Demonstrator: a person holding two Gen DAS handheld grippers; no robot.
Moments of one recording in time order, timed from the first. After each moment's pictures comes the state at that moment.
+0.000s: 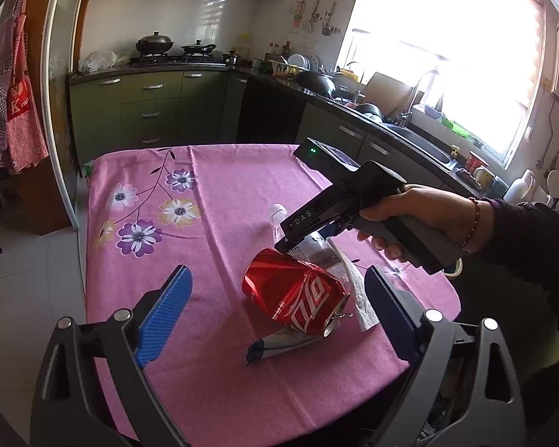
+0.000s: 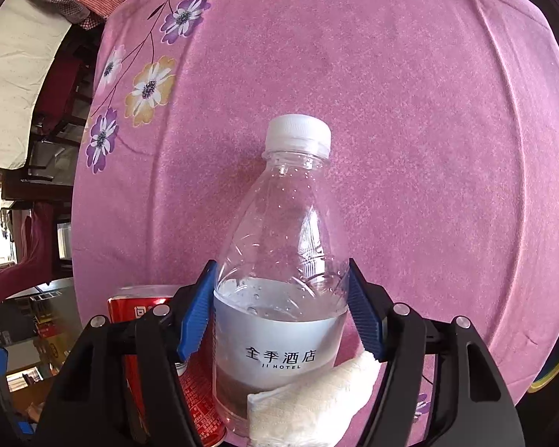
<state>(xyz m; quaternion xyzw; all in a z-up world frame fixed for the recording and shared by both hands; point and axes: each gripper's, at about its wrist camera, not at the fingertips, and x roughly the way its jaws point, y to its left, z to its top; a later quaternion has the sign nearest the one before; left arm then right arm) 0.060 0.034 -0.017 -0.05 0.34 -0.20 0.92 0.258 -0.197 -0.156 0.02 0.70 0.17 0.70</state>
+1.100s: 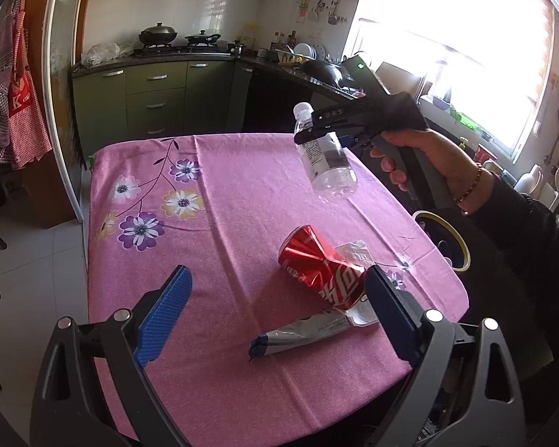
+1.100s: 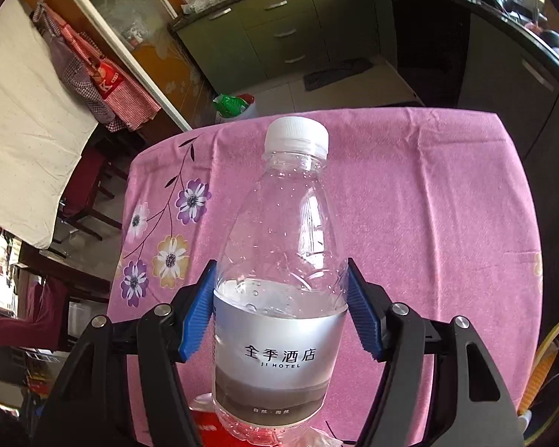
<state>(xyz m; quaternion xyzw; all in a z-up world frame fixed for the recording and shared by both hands) 0.074 0.028 -0.025 -0.03 0.36 -0.19 0.91 0.310 -0.257 -0.047 0.07 0.51 0.18 0.84</state>
